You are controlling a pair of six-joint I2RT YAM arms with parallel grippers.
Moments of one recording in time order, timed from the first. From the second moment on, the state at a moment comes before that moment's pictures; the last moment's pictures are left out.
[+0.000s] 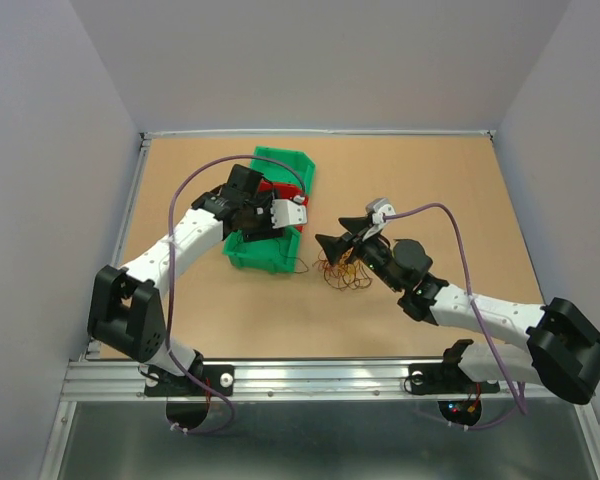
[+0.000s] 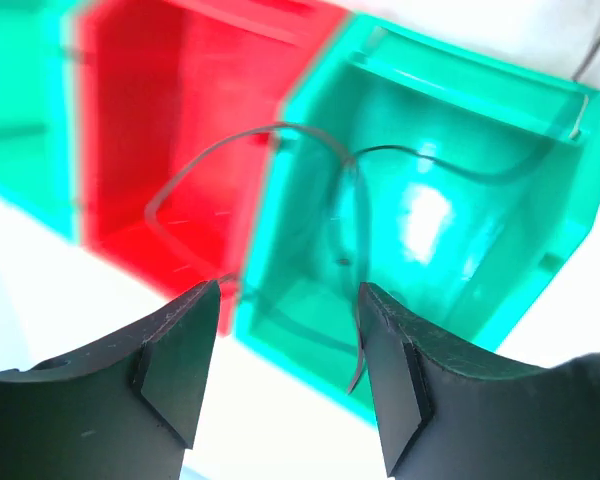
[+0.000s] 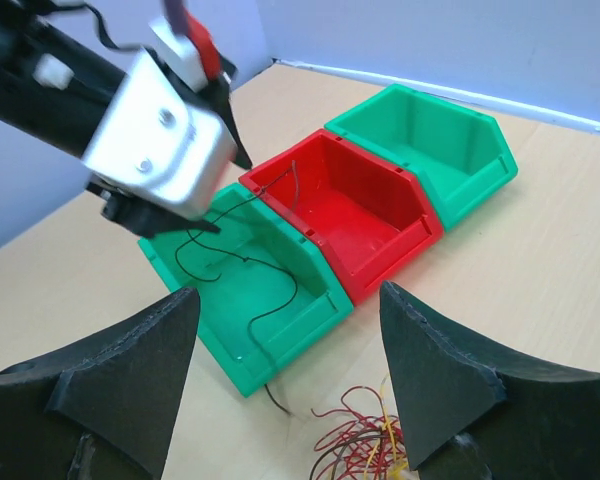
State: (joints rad) left arm -0.47 1.52 1.16 -0.59 0.16 1.04; right arm 0.82 1.19 0.51 0.78 0.13 0.18
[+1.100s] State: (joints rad) left arm -0.46 1.49 1.12 -0.44 0.29 0.87; right arm 0.77 1.34 0.52 0.75 0.06 0.20
